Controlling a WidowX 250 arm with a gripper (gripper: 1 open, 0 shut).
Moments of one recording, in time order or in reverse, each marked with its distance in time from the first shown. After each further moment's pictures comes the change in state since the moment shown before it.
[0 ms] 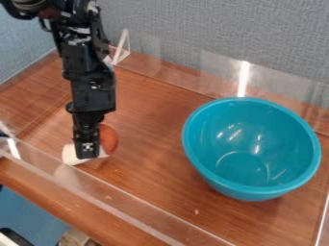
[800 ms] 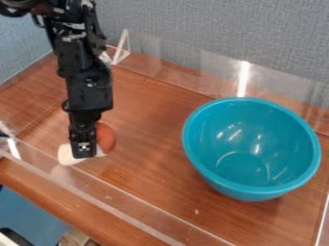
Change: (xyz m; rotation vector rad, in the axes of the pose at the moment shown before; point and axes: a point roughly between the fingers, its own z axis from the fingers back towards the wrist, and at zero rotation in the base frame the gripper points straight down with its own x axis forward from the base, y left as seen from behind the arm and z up) arm -0.002 -0.008 0.011 0.027 -0.021 -0.006
